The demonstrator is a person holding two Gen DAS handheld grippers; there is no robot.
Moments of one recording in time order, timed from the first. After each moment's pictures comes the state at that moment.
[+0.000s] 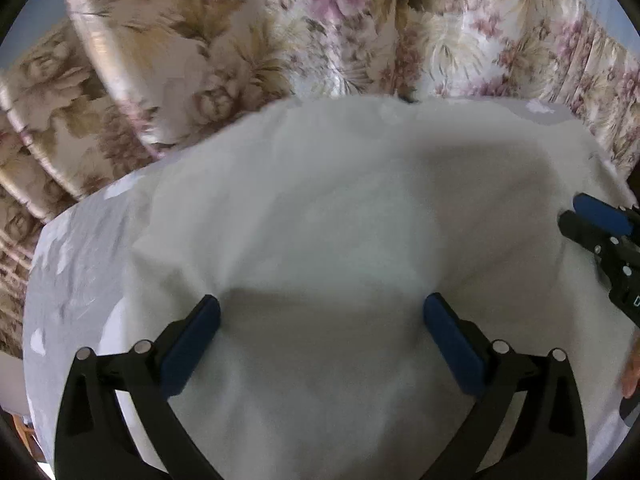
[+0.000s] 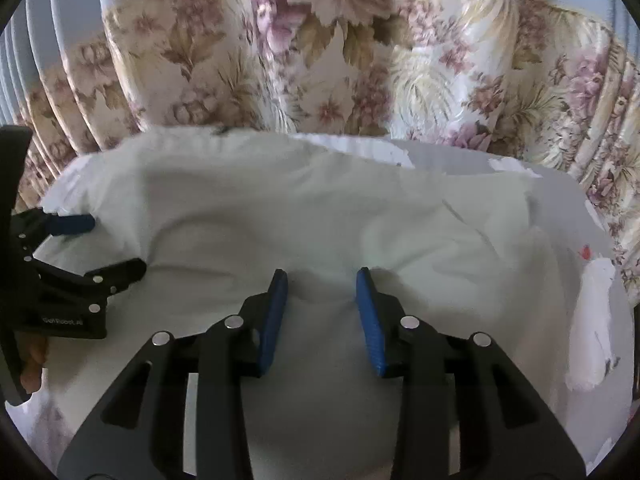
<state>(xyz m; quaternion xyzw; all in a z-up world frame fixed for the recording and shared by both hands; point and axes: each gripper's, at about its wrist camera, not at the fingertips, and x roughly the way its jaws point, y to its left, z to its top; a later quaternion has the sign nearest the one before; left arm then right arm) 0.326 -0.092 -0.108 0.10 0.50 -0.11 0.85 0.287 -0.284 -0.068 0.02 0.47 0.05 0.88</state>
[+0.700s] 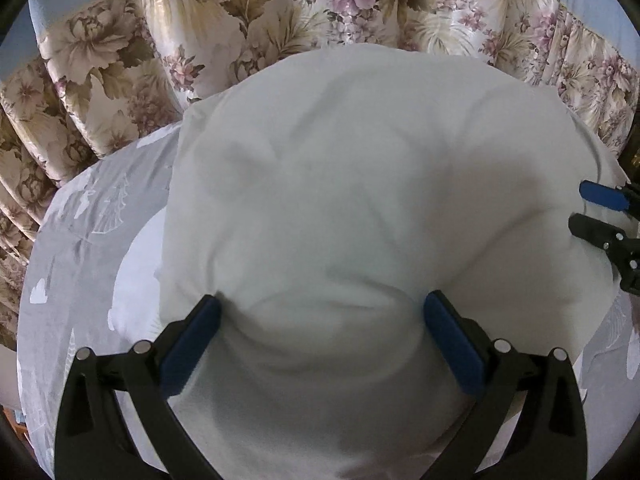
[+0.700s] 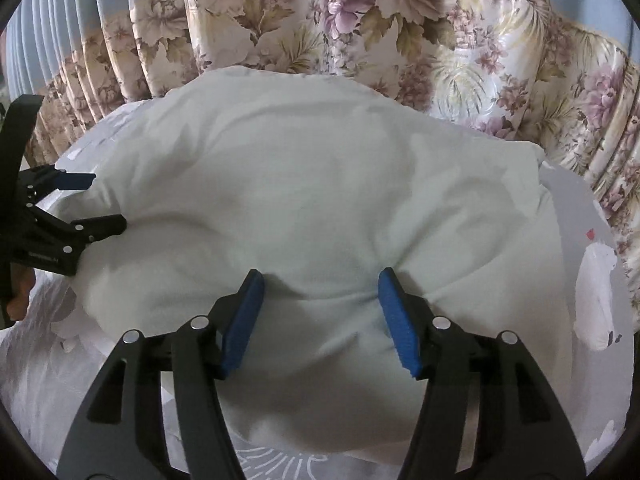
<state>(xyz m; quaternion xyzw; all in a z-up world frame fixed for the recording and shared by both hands) 0.265 -0.041 -0.122 0.10 0.49 -0.12 0.86 0.229 -0.268 -0.085 -0.04 0.49 0.12 0.86</state>
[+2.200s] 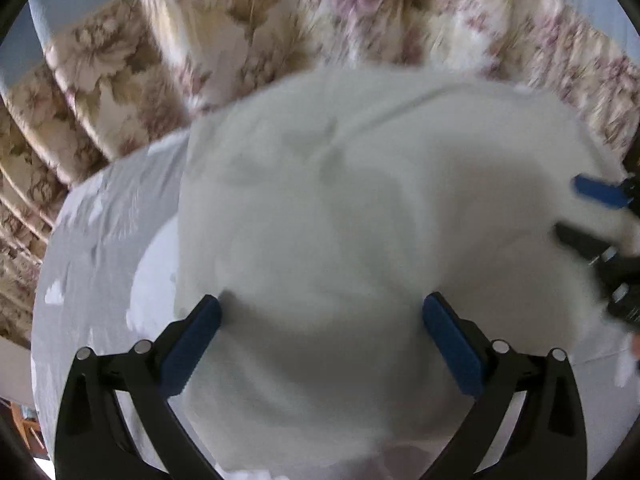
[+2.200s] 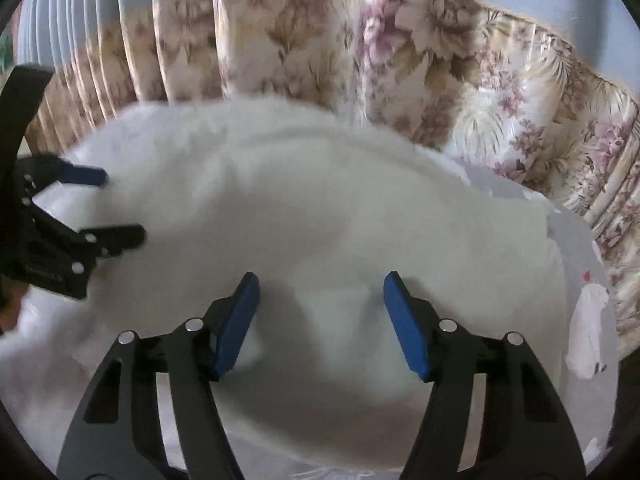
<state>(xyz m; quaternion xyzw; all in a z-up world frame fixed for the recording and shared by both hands) 0.270 -0.046 -0.108 0.11 0.51 -0.10 0.85 0.238 -0.234 -0.071 -0.07 0.48 0.12 0.87</state>
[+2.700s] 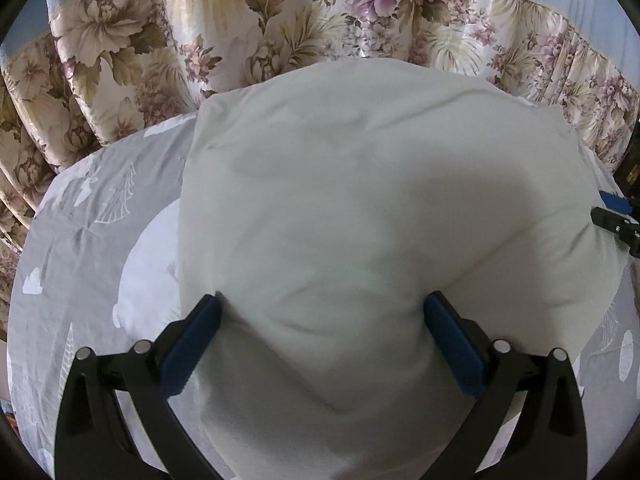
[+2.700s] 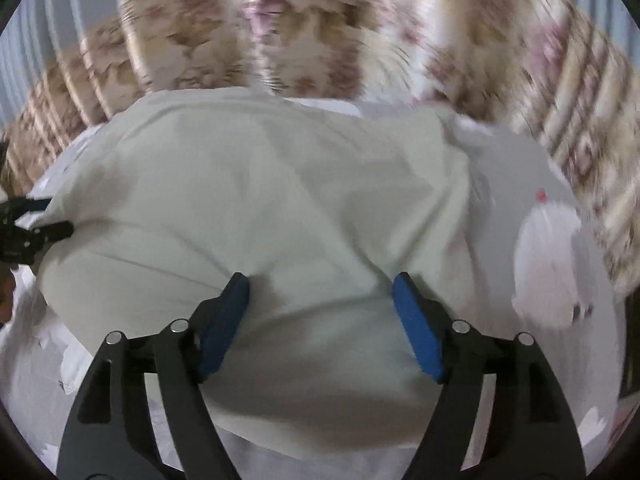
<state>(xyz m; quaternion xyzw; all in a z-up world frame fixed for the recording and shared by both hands) 0.269 -0.022 -0.115 0.07 0.50 -0.13 0.86 0.227 -0.351 -0.089 0.03 0.51 0.07 0.86</state>
